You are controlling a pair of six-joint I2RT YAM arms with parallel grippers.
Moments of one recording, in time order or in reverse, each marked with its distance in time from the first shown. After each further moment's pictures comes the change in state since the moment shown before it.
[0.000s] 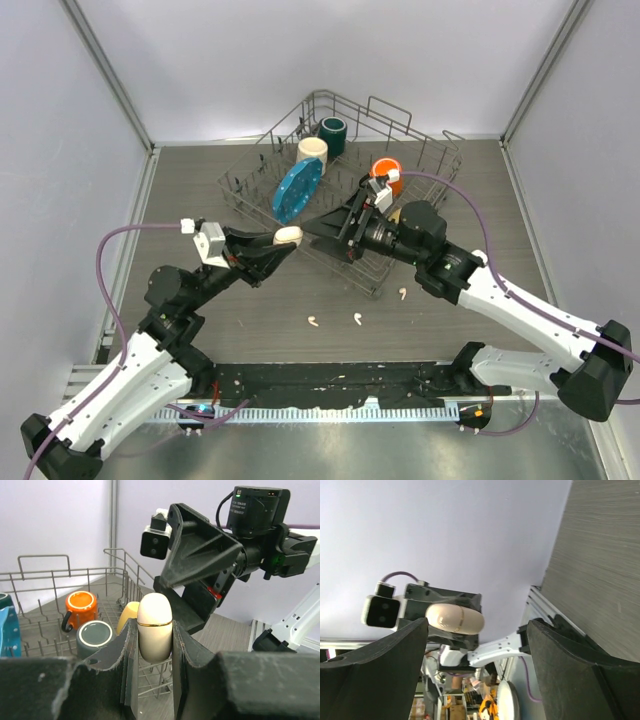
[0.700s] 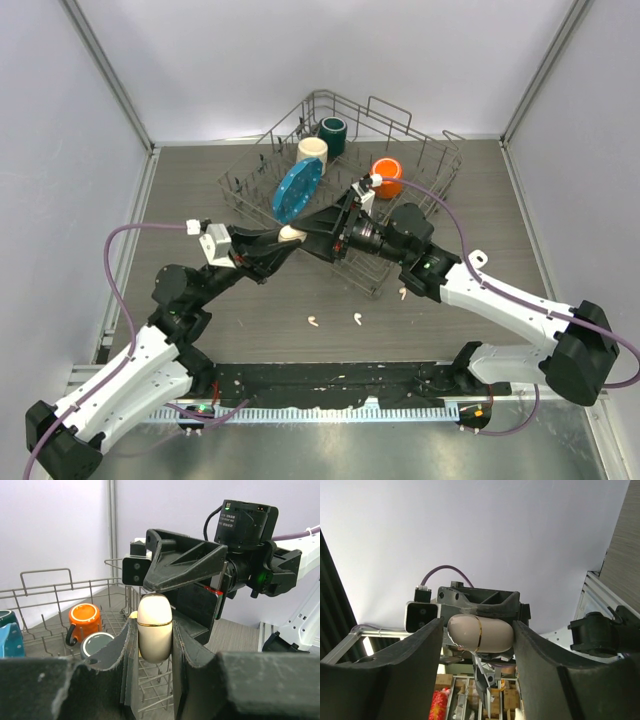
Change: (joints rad) left arm -0.009 0.060 -0.036 0.154 0.016 0.041; right arm 0.026 0.100 -0.056 0.329 -0.068 0.280
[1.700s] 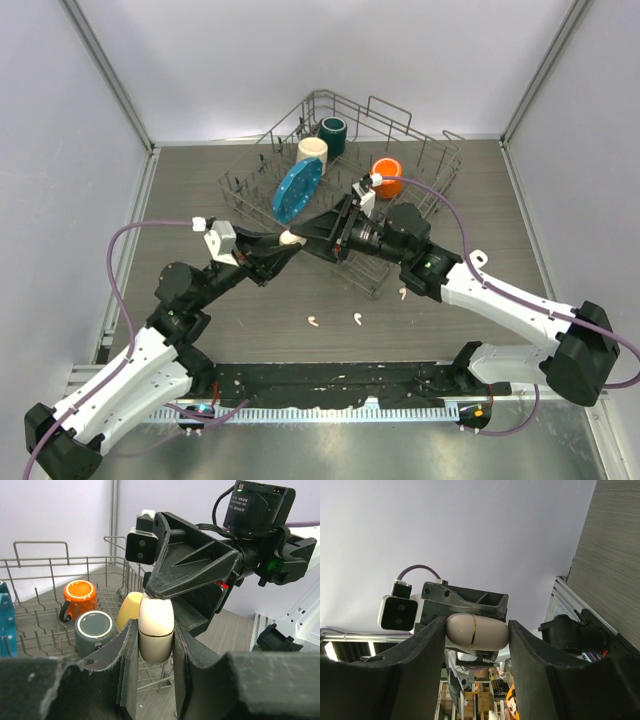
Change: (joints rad) left arm -0.005 -0.005 -0.002 -0.098 -0.026 -0.037; right arm 0.004 0.006 0.010 -0.072 0.013 -0.113
